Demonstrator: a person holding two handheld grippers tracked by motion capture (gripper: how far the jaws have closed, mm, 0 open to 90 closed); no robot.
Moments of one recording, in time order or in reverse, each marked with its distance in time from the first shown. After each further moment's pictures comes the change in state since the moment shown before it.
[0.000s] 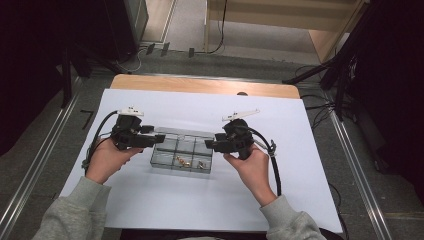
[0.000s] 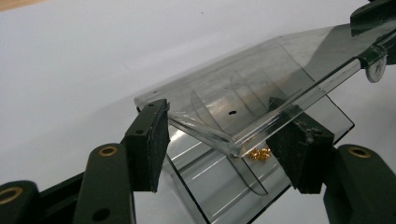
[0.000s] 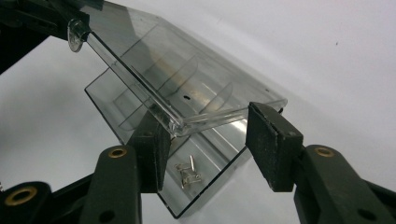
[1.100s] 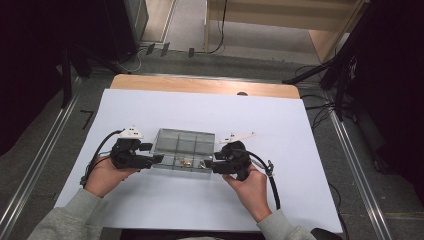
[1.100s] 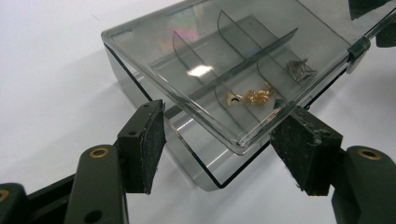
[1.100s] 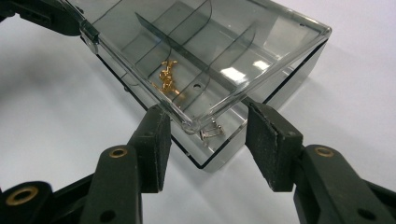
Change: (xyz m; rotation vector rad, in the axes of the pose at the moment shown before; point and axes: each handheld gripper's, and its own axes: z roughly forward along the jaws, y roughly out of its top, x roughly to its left) left arm -0.005 -0.051 0.012 0.032 -0.040 0.063; right arm 0.015 -0.050 0.014 0.031 -0.016 -0.014
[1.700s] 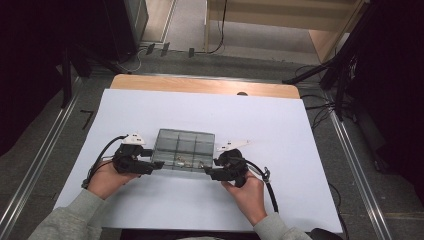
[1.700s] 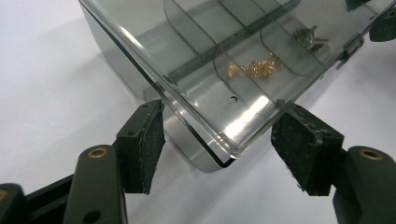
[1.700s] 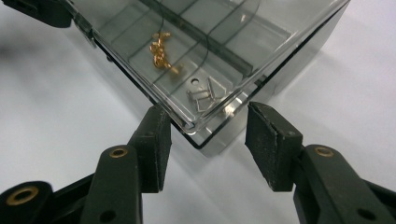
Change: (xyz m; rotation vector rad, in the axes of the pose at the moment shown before) left arm 0.001 -0.014 0.013 0.061 -0.018 0.022; right arm 0.002 -0.020 0.017 0.025 -0.026 -0.023
